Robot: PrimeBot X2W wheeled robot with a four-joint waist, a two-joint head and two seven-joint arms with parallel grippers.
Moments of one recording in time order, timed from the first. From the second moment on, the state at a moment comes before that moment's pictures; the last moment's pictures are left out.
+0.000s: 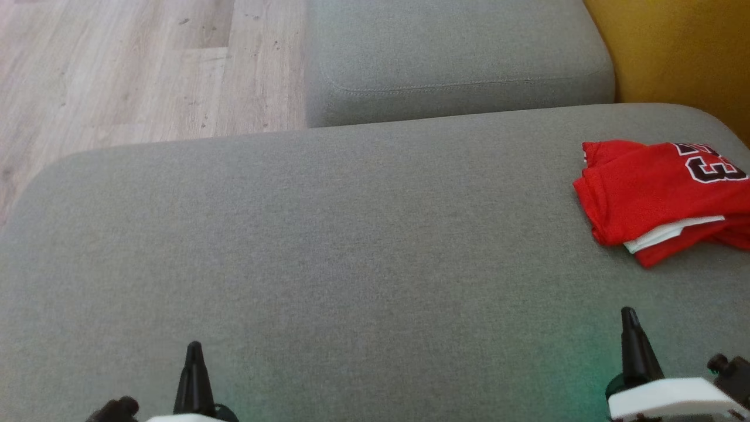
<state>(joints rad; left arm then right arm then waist) 0.16 0.07 -0.15 0.19 -0.81 0.00 -0.12 0.14 -0.09 0.03 0.26 0.79 0.13 -0.12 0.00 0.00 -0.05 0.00</state>
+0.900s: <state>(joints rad) 0.08 0.07 -0.09 0.22 -1.13 -0.05 -0.05 0.07 -0.08 -0.01 0.27 1.12 0.13 -0.04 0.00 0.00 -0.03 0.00</state>
